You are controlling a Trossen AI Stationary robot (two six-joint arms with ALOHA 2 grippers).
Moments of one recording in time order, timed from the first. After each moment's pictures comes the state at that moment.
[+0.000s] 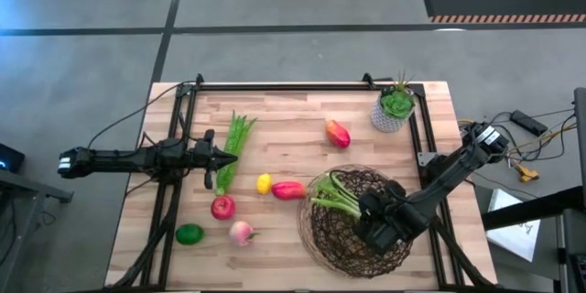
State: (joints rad) left arm 0.05 0.24 0.00 0.04 -0.04 -0.10; right arm 0.71 1.61 1.21 -1.12 0.39 1.38
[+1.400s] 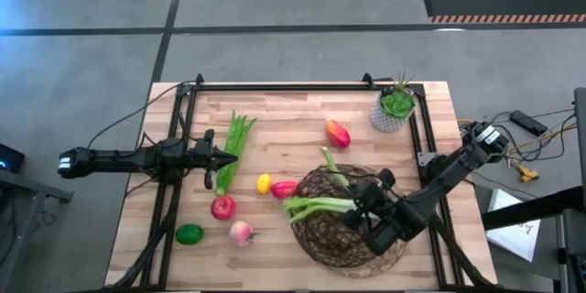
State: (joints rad) left arm 0.05 0.24 0.00 0.04 -0.04 -0.10; right arm 0.70 1.61 1.21 -1.05 0.95 1.36
